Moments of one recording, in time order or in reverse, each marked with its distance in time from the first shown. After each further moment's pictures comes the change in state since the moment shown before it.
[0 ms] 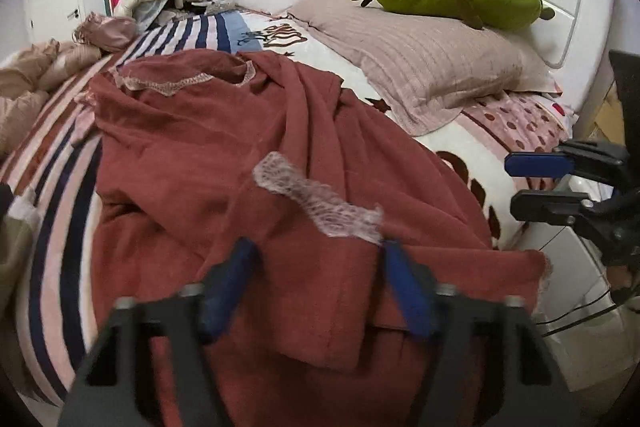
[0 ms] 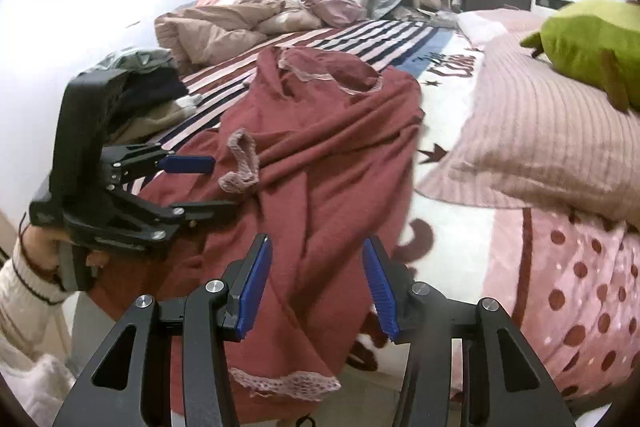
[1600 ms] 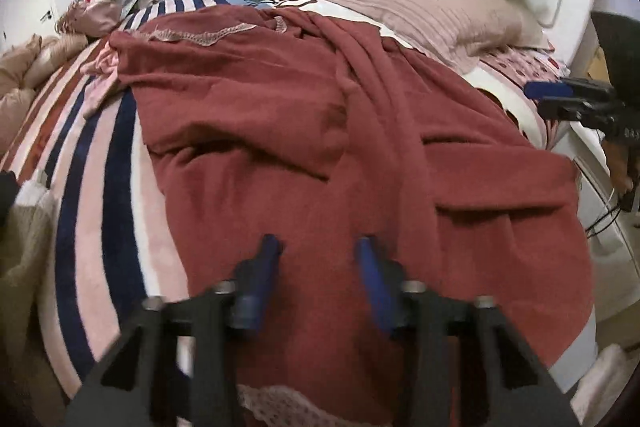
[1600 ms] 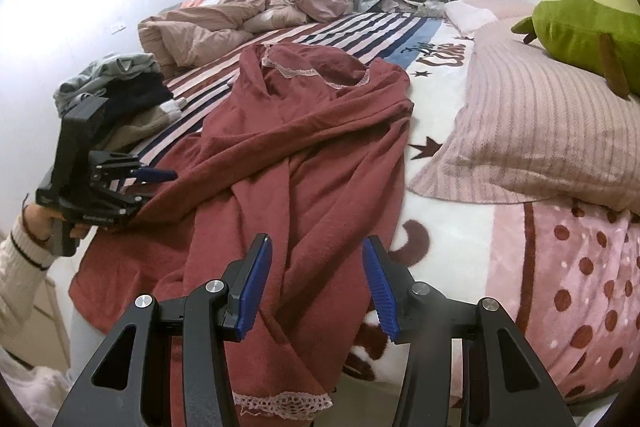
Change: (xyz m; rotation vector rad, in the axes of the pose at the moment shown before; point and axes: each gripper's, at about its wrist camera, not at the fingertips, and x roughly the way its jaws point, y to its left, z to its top) left arm -0.010 0.080 -0.035 0.111 0.113 -0.045; right arm 0.012 -0.006 0.006 0.045 0.018 -0.022
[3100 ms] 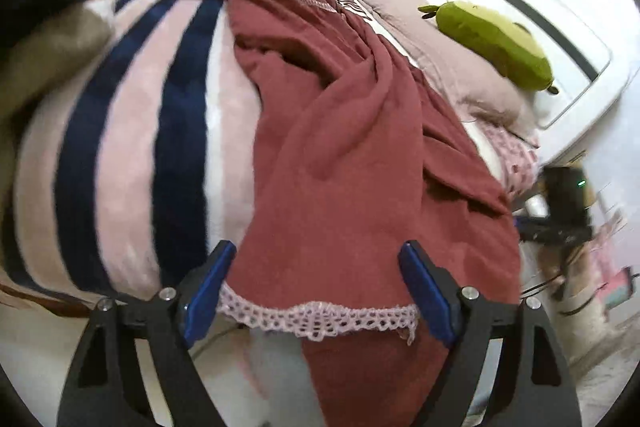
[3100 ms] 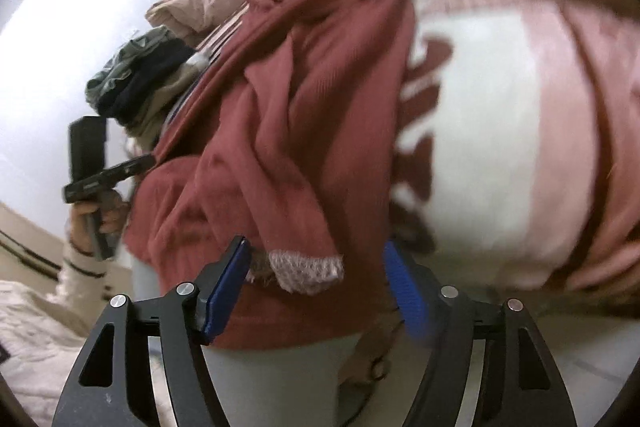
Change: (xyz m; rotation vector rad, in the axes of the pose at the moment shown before) left arm -0.050 0.048 -0.085 -0.460 -0.046 -0.217; right arm 0.021 -0.032 -0.078 0.265 0.264 0.345
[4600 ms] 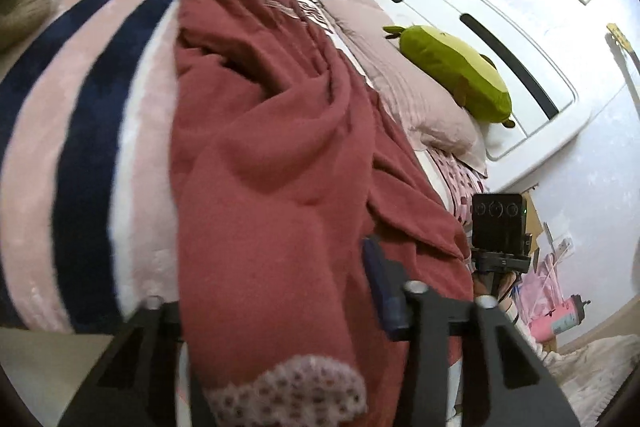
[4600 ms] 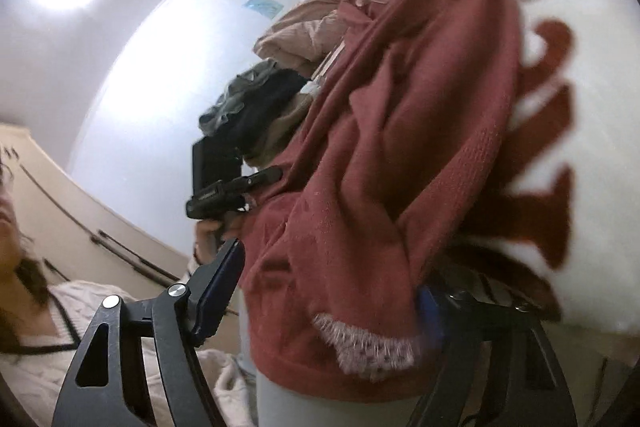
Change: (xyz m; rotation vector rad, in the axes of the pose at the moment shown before) left arm 0.033 -0.008 0.018 -0.052 -0.044 -0.225; right arm 0.019 -0.002 0.012 -0.021 -0.106 0.482
